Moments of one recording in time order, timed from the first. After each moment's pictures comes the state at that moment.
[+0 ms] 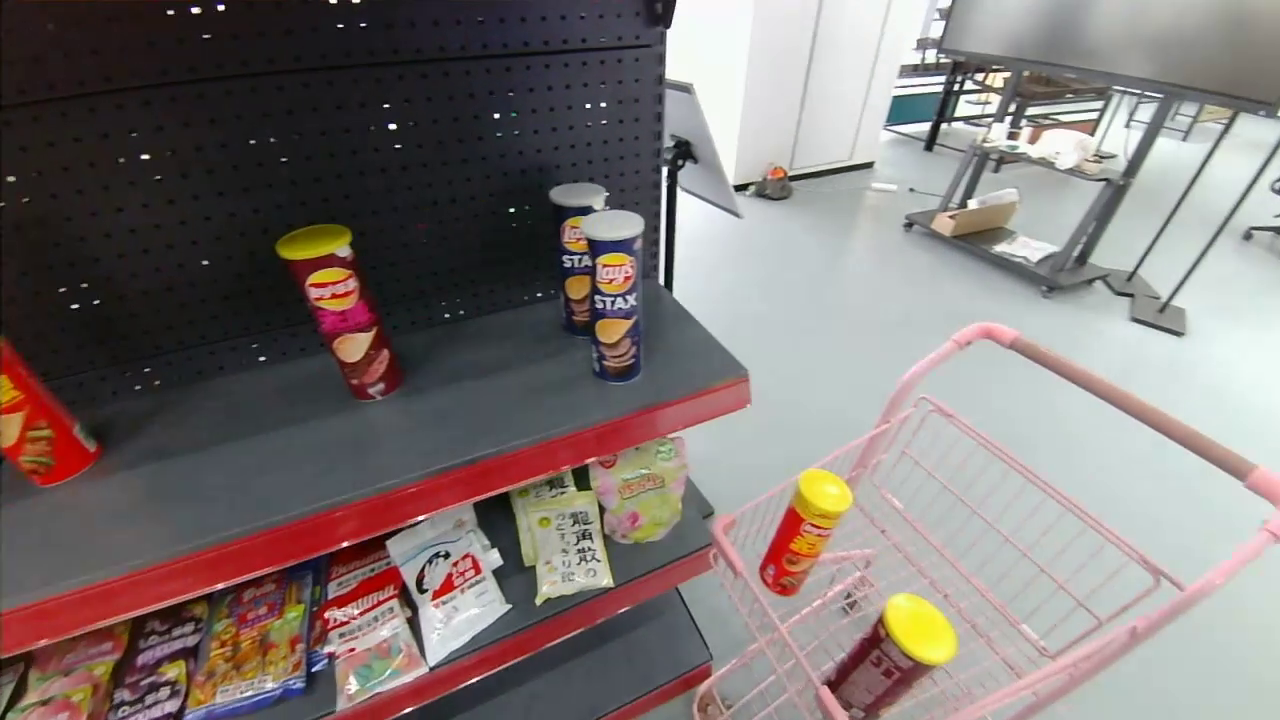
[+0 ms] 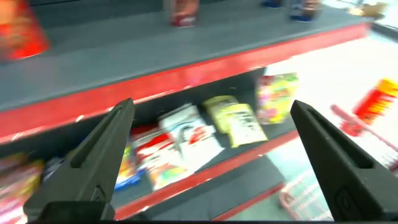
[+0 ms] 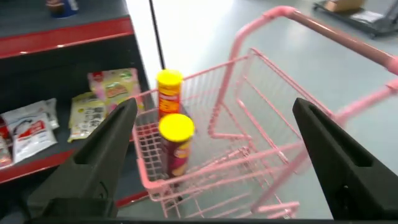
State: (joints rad) left arm -0.01 0.00 0.00 0.01 -0.03 0.00; right arm 0.00 0.00 0.00 0.00 0.03 0.00
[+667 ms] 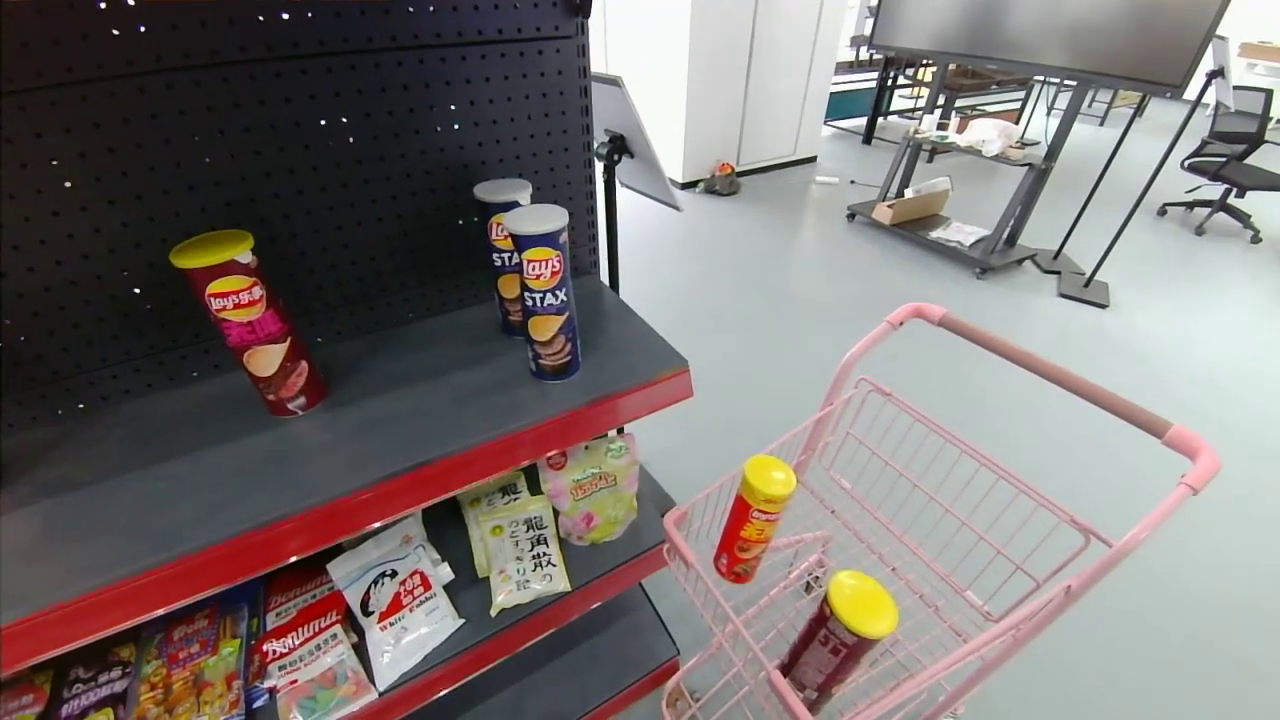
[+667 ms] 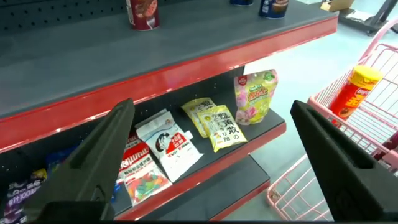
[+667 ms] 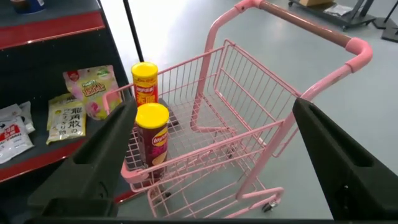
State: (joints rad) left arm -0.01 0.00 0.00 0.01 -0.03 0.00; right arm 0.00 0.00 0.00 0.00 0.03 0.00
